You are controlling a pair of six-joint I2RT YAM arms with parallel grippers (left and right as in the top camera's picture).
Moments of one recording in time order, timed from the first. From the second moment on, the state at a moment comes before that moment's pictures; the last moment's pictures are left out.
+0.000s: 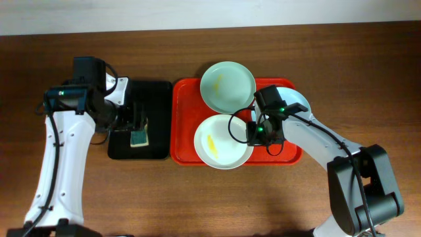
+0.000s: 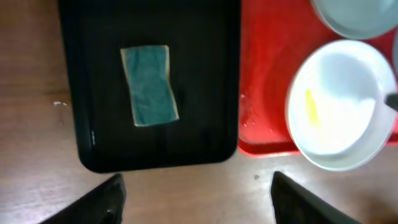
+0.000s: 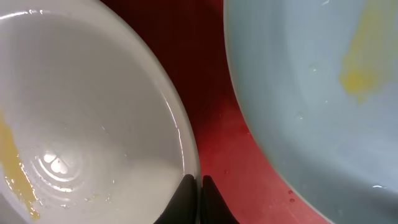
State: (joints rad) left arm 0.02 1.55 1.46 -1.22 0.19 0.02; right arm 0.32 1.77 1.05 -0.64 -0.19 0.32
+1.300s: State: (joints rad) left arm 0.01 2.02 1.46 -1.04 0.05 -0.02; right arm 0.32 1.77 1.05 -0.62 -0.19 0.31
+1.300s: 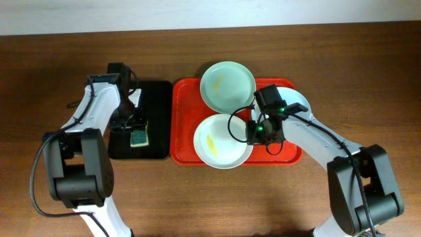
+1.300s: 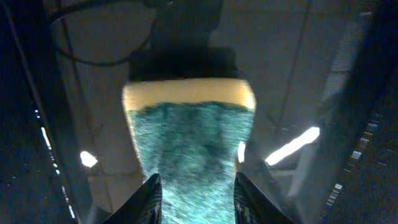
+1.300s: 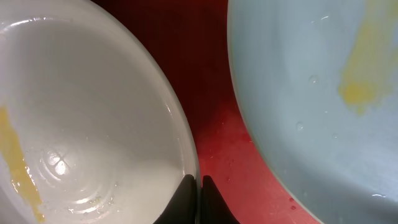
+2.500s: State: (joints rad) left arm 0.01 1.99 1.40 -0.98 0.02 -0.05; right arm 0.32 1.77 1.05 -0.62 -0.19 0.31
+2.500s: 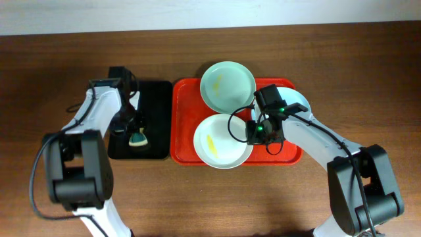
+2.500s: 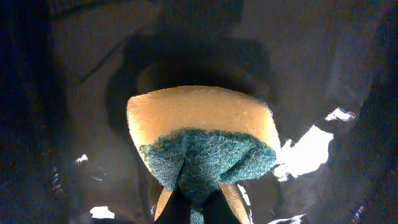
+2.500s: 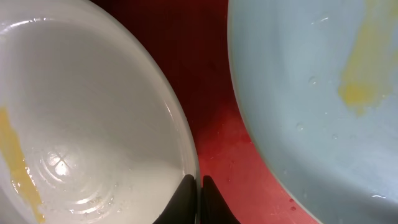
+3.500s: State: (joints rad) left arm 0.01 1.52 1.42 -0.88 0.00 -0.04; right arm 0.32 1.77 1.05 -0.62 -0.19 0.31
